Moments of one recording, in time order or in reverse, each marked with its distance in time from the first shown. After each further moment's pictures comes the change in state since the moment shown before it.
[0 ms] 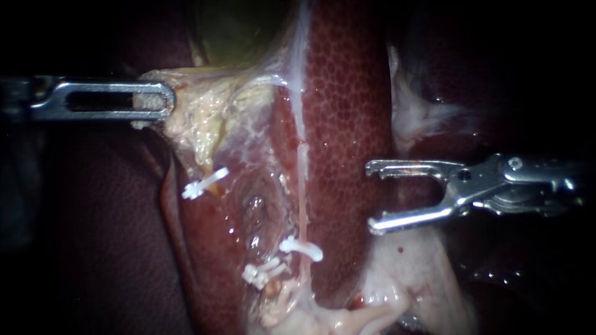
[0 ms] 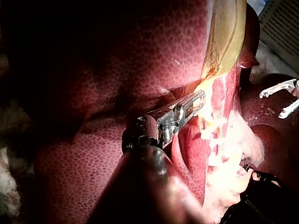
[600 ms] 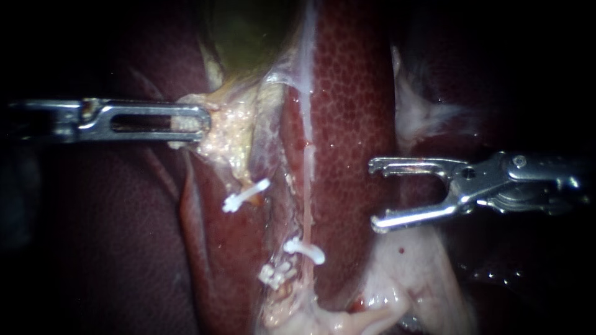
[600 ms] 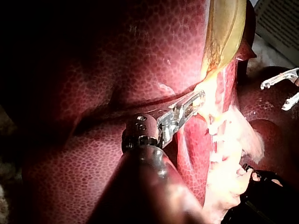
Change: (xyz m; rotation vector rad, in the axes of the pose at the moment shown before) right arm 0.000 0.000 0.000 -0.001 -0.001 -0.001; left arm 0.005 0.002 0.007 0.010 0.052 0.024
